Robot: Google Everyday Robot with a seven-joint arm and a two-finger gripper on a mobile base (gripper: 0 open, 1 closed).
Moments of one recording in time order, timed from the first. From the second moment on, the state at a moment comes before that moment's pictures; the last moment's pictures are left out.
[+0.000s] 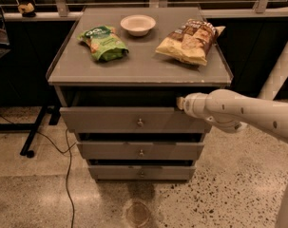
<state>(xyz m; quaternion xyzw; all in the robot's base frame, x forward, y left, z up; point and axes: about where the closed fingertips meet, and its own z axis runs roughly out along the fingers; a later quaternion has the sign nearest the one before) 0.711 -0.185 0.666 -0.05 0.88 0.12 0.45</state>
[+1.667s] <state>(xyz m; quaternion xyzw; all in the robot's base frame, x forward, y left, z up) 0.666 -0.202 0.664 -0.03 0.90 0.13 0.41</state>
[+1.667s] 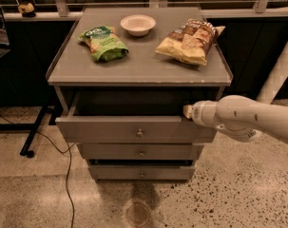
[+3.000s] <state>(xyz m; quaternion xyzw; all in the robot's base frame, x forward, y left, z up) 0.647 -0.193 0.658 -0.07 0.90 0.14 0.40</state>
